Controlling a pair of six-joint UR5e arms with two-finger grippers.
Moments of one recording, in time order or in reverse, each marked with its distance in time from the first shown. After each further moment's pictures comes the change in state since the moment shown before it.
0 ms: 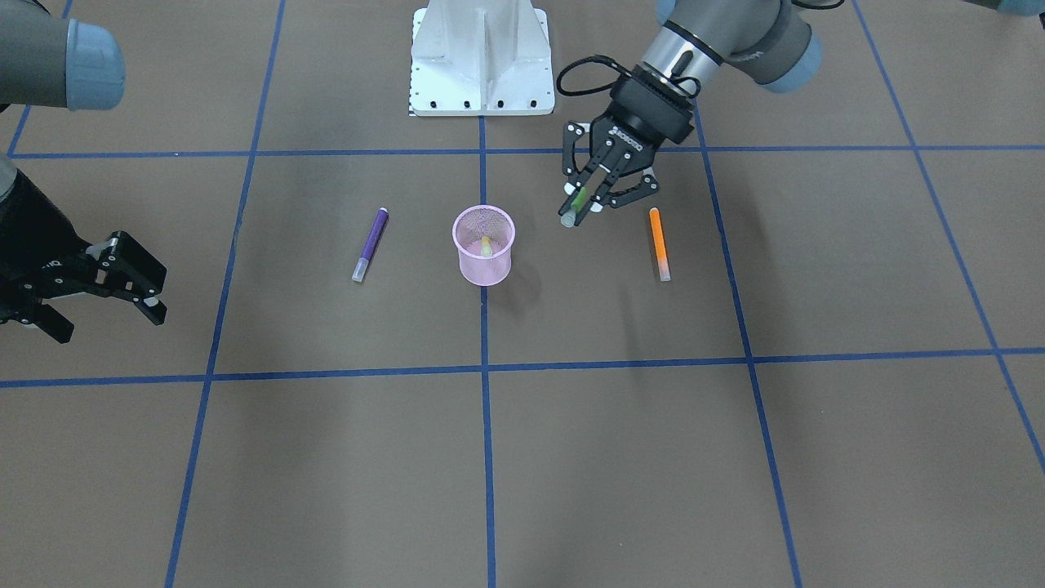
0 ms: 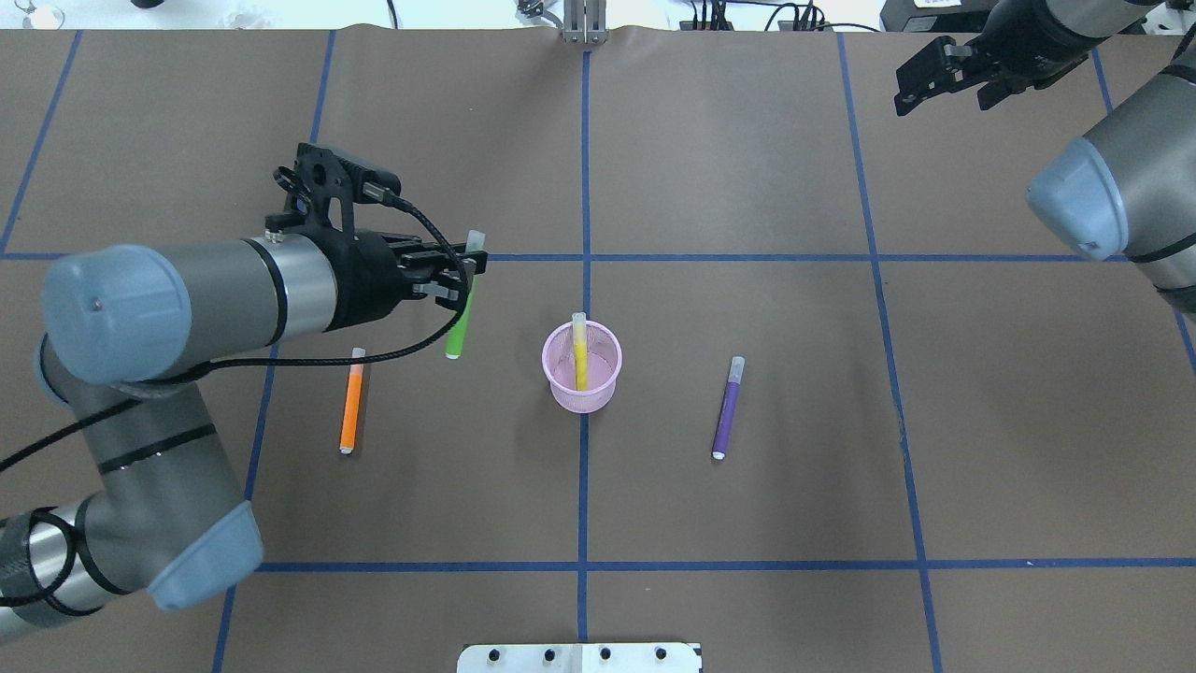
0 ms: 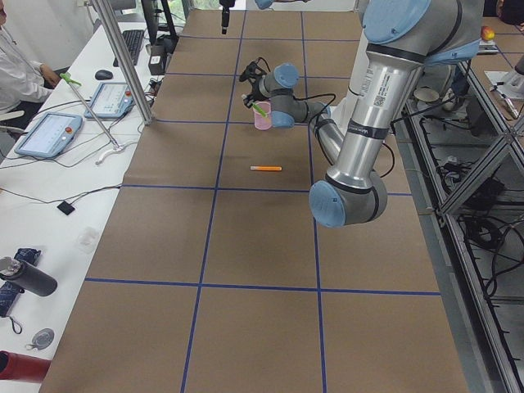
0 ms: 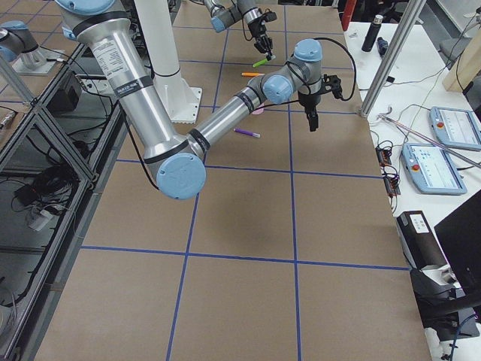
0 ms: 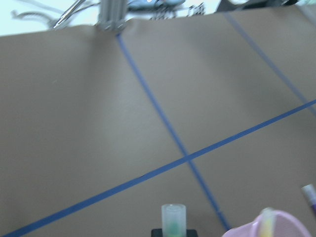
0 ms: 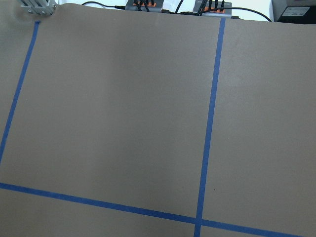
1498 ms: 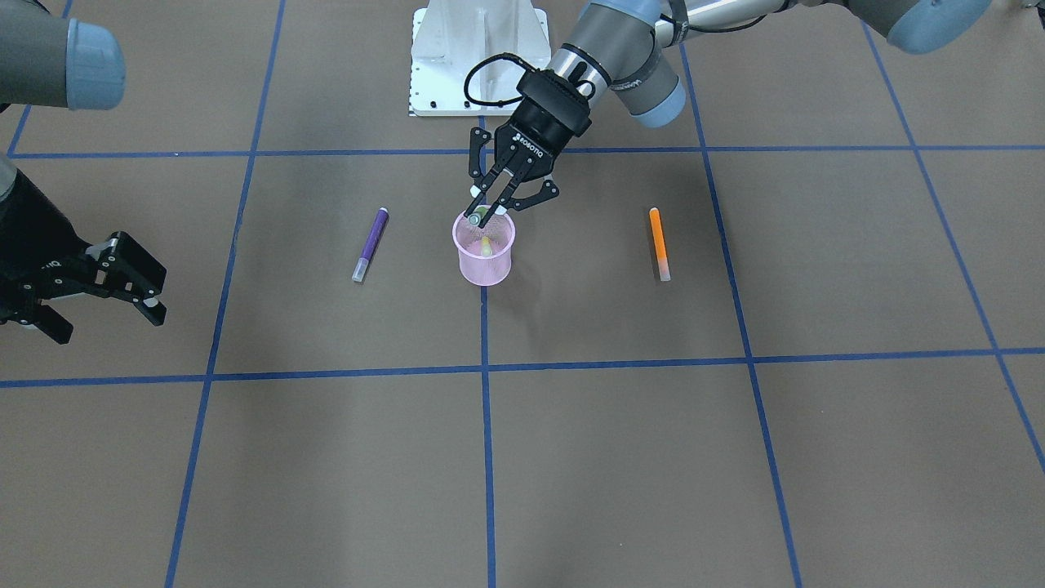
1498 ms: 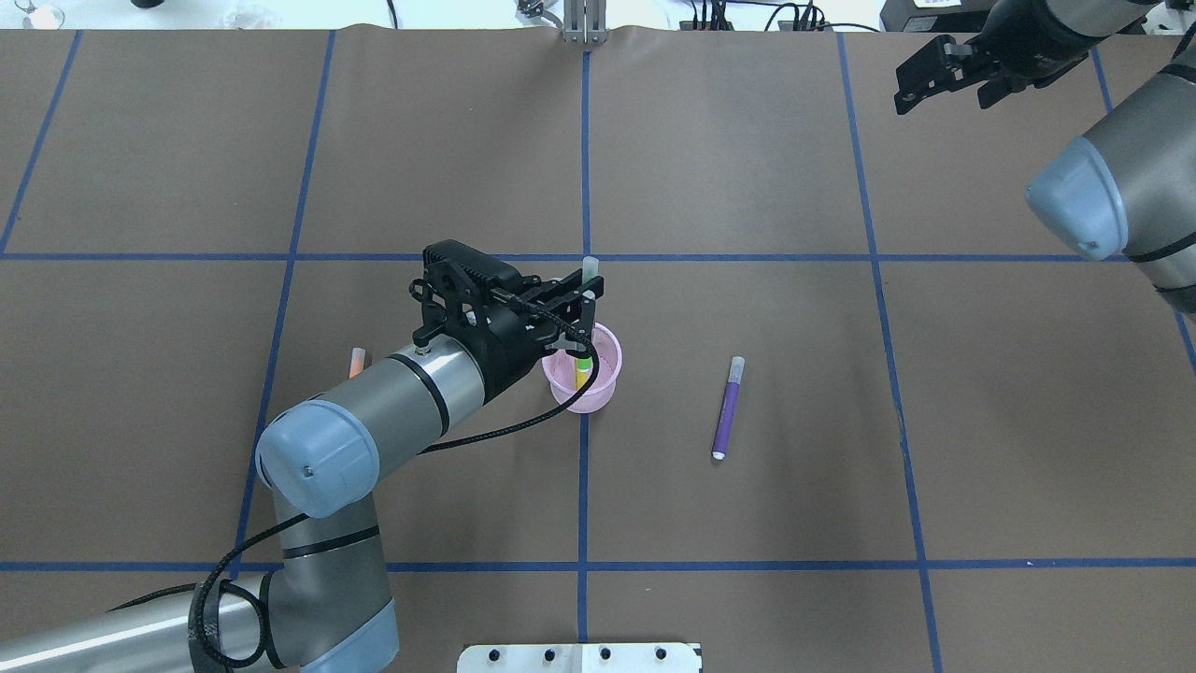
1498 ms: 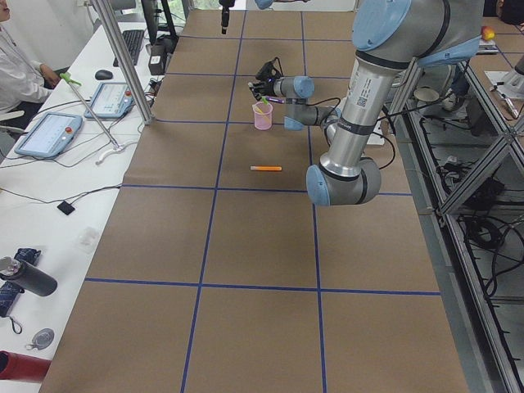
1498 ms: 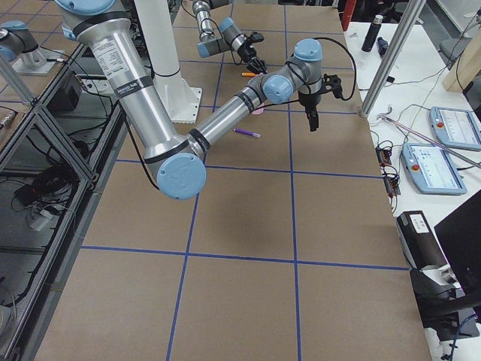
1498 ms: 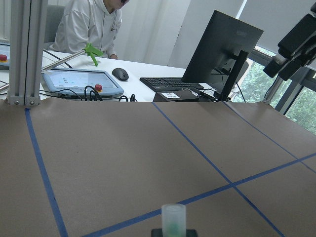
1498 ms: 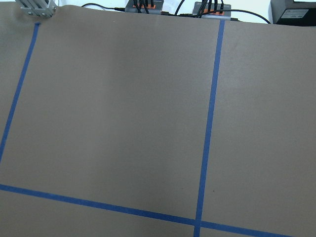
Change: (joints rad) left arm 0.175 -0.150 0.274 -0.317 0.355 0.005; right arm 0.000 0.001 0.000 0.000 -0.004 0.000
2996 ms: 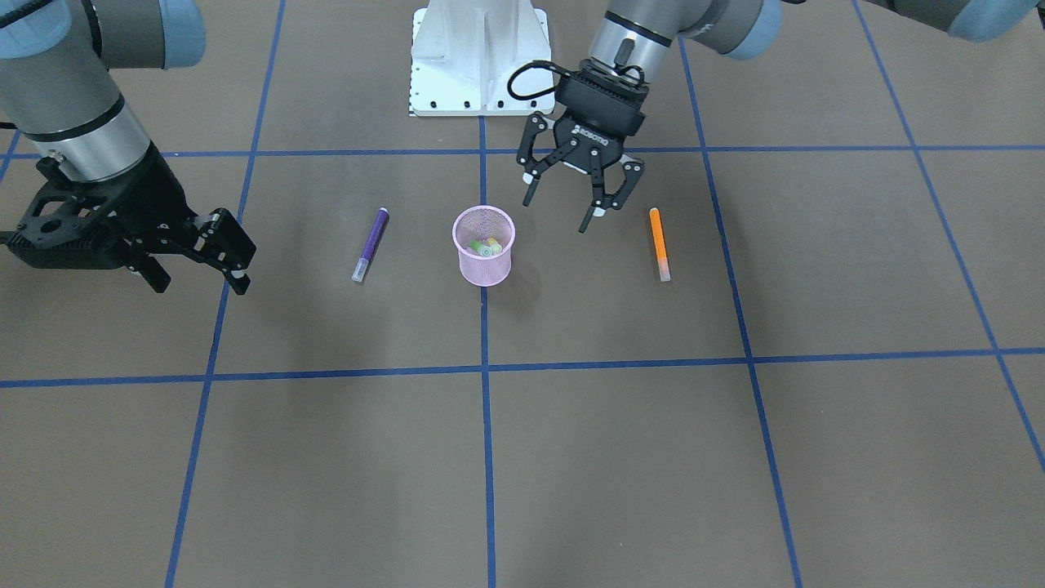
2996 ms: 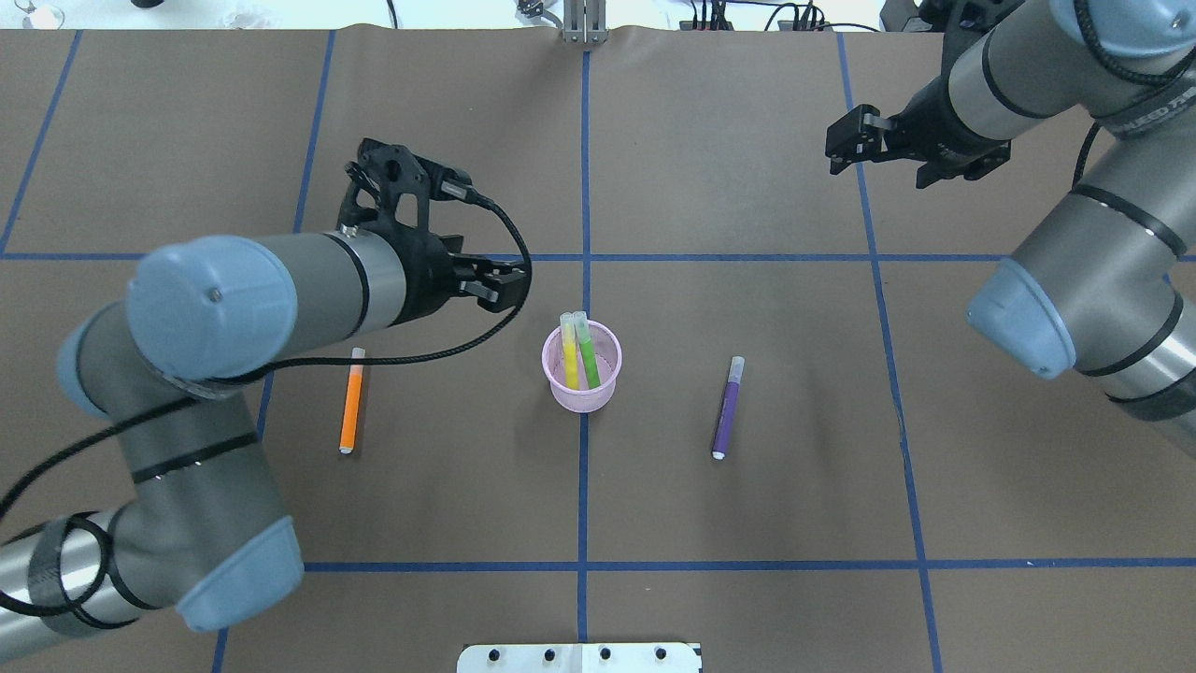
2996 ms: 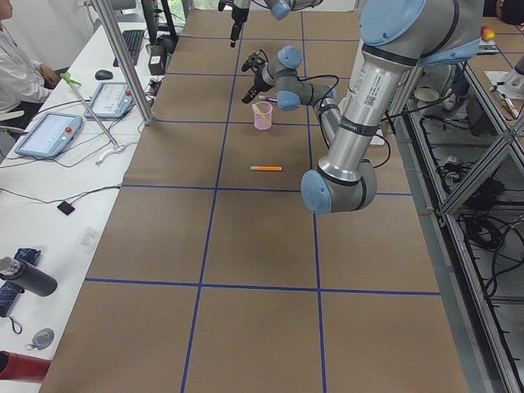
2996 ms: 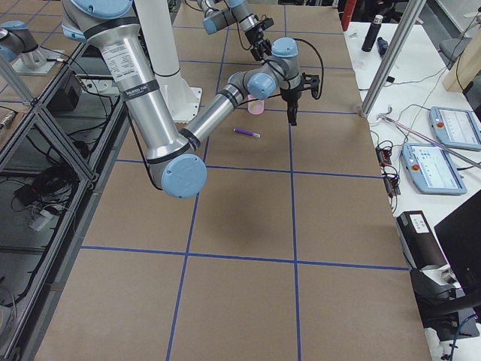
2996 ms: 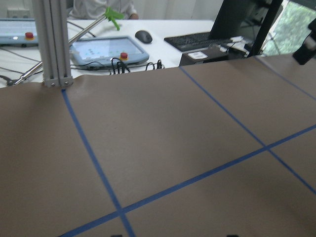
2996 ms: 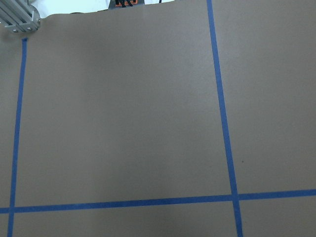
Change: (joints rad) left arm -0.237 0.066 -0.341 0.772 -0.427 0.000; right arm -0.204 -0.051 0.128 -0.001 -0.181 0.447
